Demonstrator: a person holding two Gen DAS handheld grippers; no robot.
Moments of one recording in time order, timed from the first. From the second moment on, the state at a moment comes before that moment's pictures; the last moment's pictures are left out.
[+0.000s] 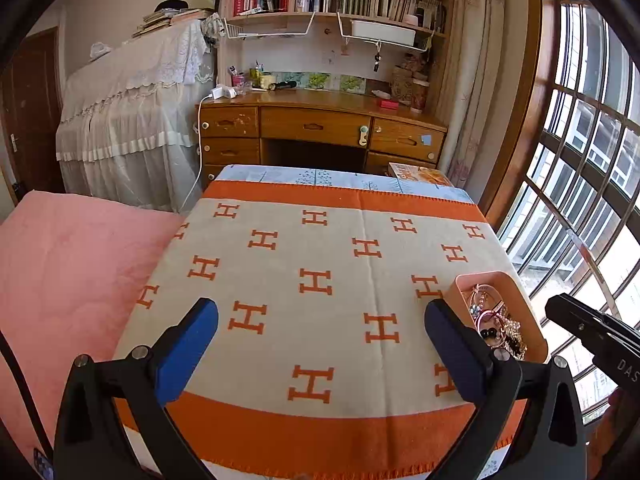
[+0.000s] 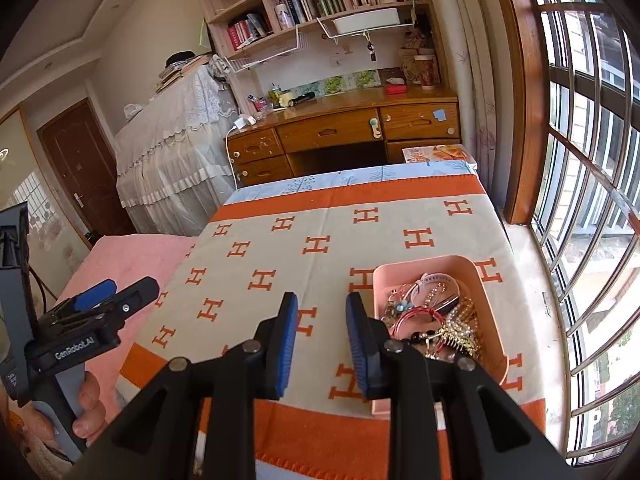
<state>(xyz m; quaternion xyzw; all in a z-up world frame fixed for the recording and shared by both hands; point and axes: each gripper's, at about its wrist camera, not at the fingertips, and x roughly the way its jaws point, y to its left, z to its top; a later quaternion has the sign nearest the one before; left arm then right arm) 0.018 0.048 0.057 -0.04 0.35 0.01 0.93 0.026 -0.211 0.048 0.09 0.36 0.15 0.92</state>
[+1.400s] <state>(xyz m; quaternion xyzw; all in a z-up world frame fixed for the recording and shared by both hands) -0.040 0.017 0.045 0.00 0.33 0.05 0.94 -0.046 -0.176 0.050 0.03 0.29 0.10 0.95</state>
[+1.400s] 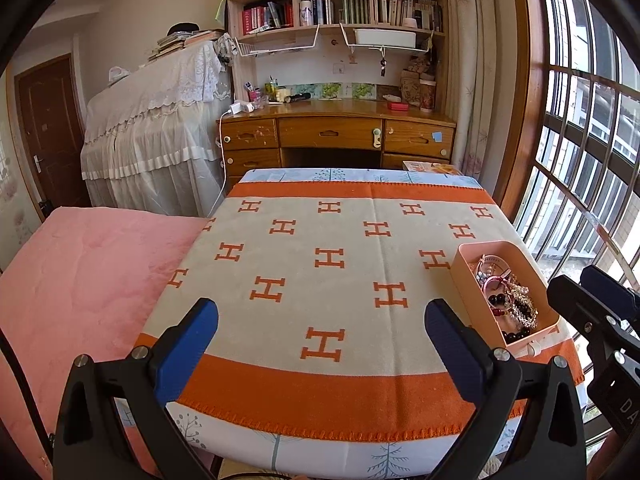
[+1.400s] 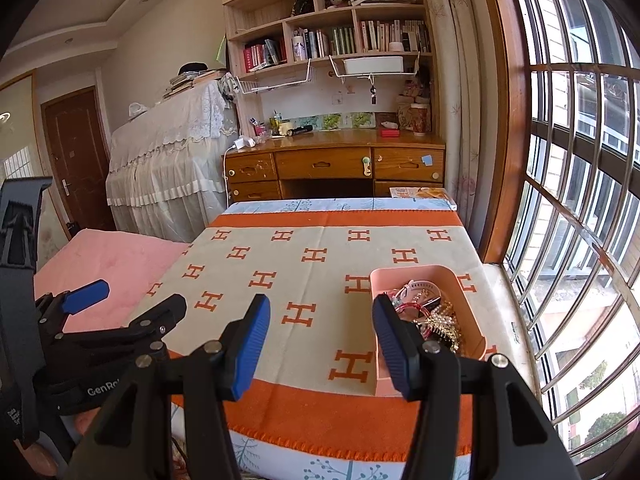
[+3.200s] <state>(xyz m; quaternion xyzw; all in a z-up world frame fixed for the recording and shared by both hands) -0.044 0.012 0.033 0.00 0.34 0.04 0.94 -0.042 -0.175 0.040 0.04 0.30 0.11 0.95</state>
